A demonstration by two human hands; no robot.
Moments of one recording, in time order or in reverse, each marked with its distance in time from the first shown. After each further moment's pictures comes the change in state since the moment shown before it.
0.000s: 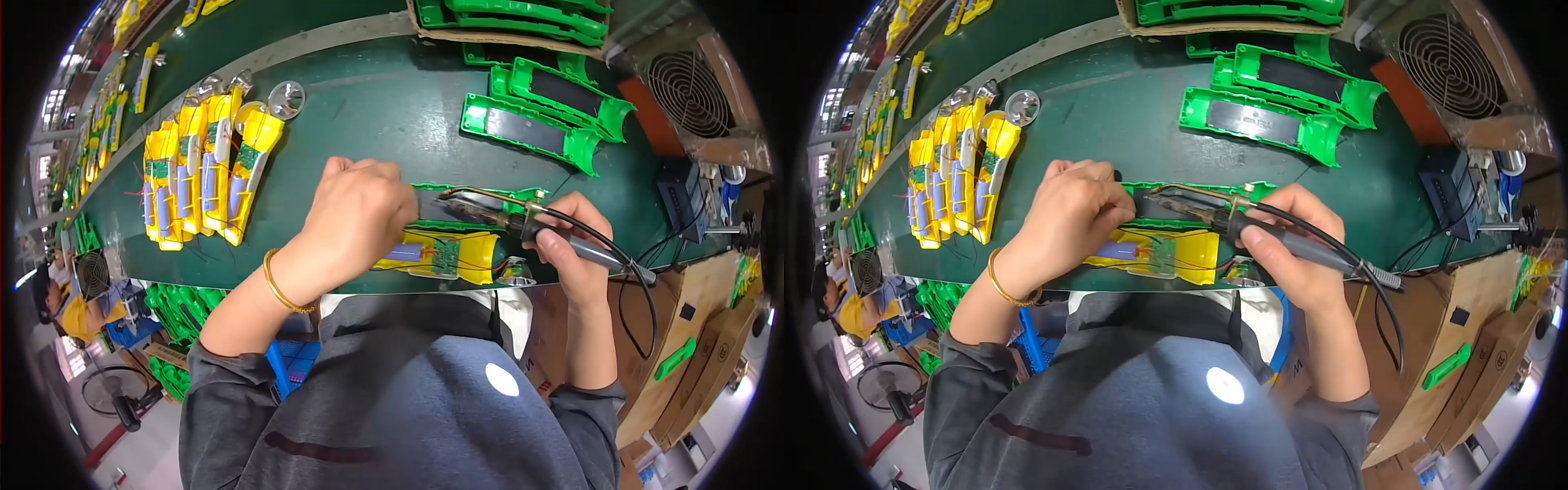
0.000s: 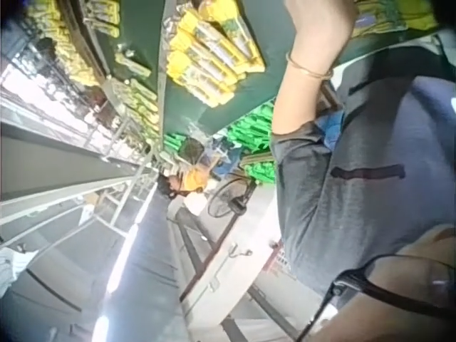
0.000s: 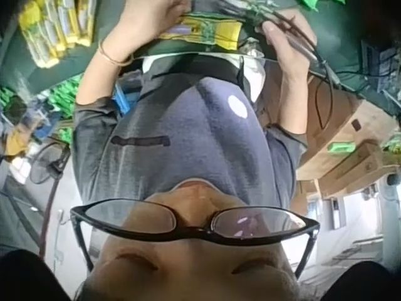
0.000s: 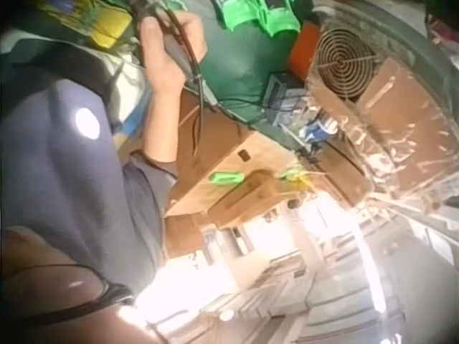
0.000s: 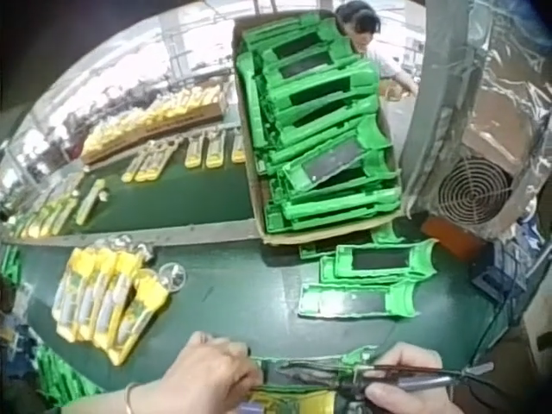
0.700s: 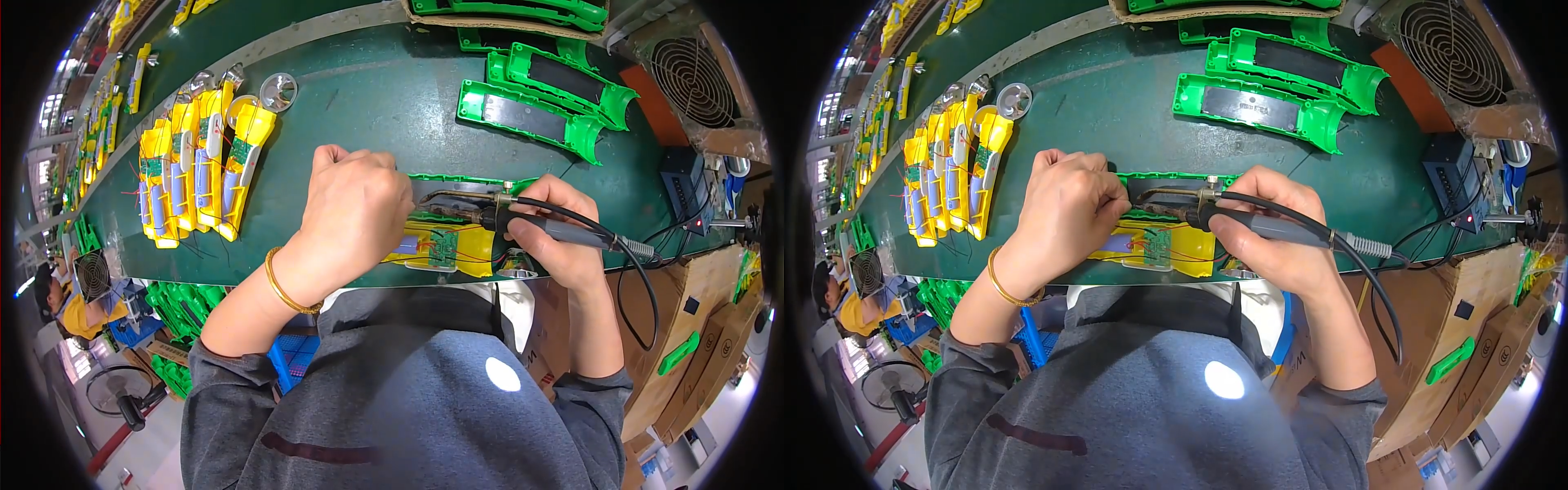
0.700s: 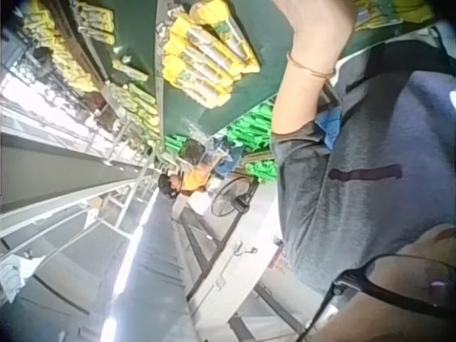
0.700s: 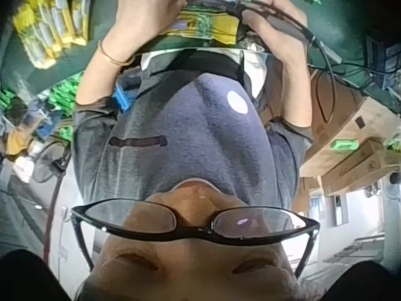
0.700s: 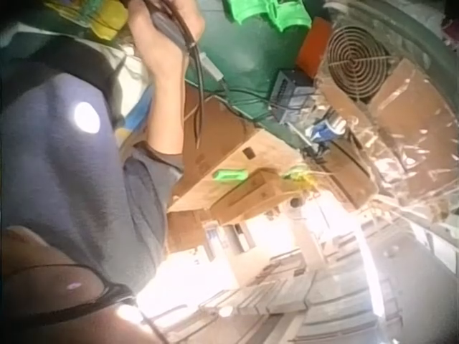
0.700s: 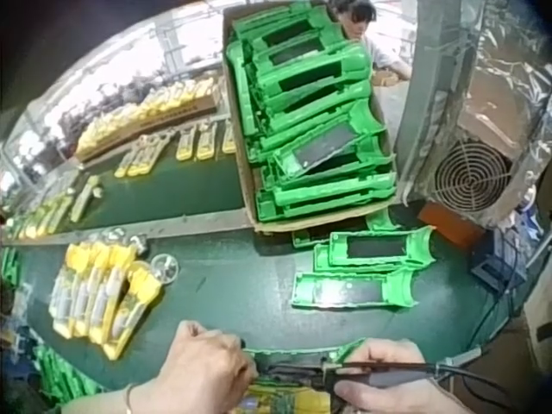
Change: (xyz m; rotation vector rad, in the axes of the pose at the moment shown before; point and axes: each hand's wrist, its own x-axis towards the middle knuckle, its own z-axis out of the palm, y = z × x) left_hand -0.001 0.011 0.001 0.188 0.050 -0.069; right_hand 0.011 0.004 0.005 -0.117 -0.152 0.109
